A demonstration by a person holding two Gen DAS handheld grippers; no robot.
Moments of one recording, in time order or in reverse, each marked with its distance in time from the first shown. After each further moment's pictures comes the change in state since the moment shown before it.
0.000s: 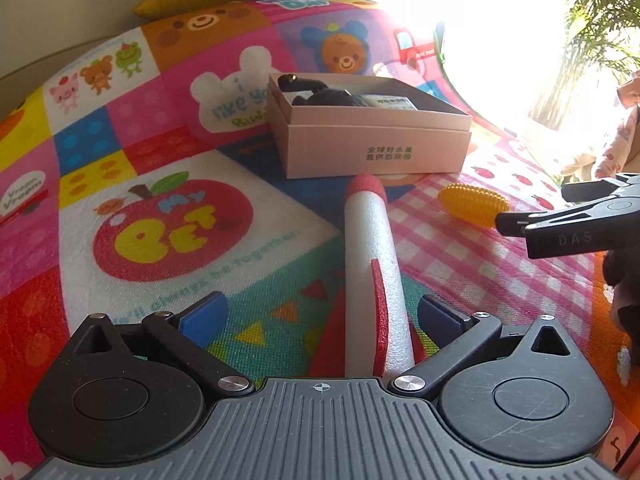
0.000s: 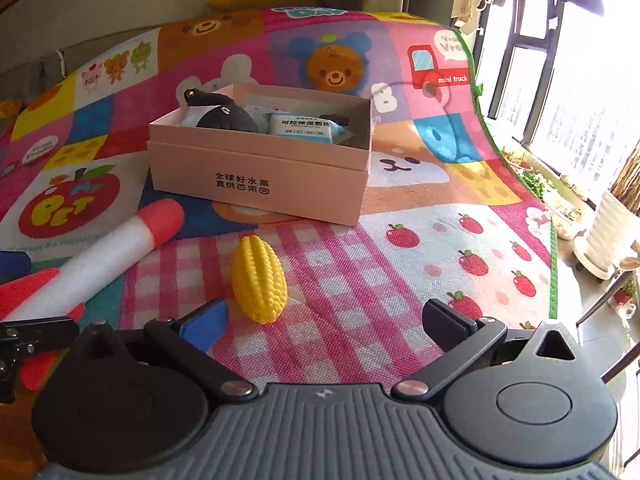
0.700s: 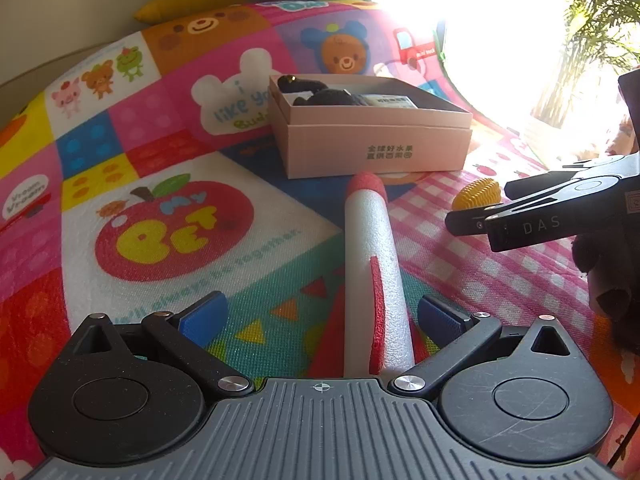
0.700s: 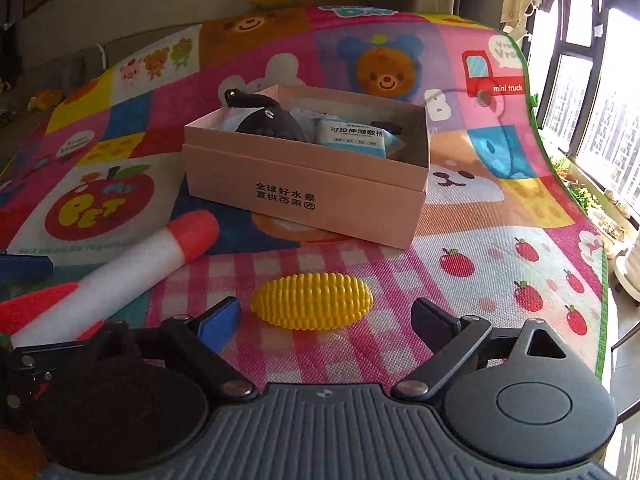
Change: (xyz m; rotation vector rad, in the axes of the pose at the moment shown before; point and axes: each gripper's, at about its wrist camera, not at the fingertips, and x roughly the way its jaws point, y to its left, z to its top) left arm 0.000 -0.002 -0.001 0.008 -0.005 0.010; right arm 0.027 0.009 0.016 -0.052 0.011 0.195
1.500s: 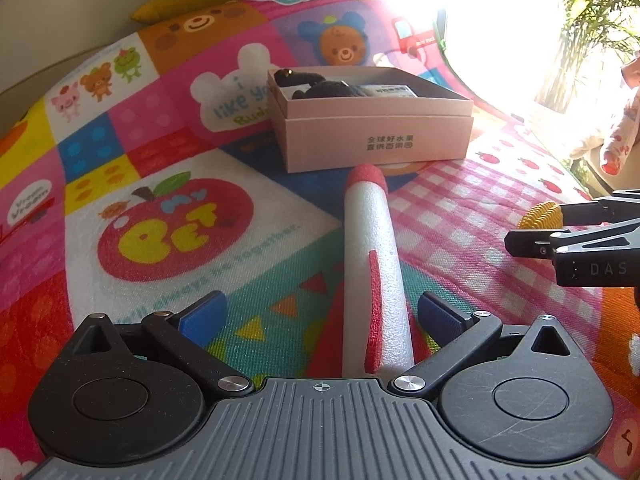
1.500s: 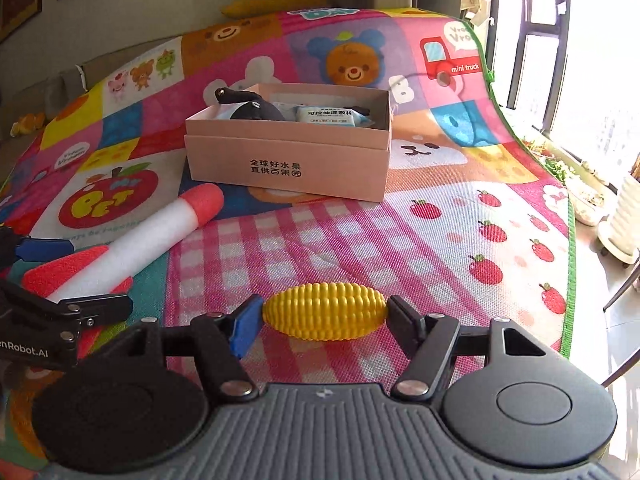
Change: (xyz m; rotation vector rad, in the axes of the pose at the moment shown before) left arm 0.003 -0.006 0.001 0.028 0.031 0.030; right arm -0.044 0.006 -0.039 0.097 -0.018 -0.065
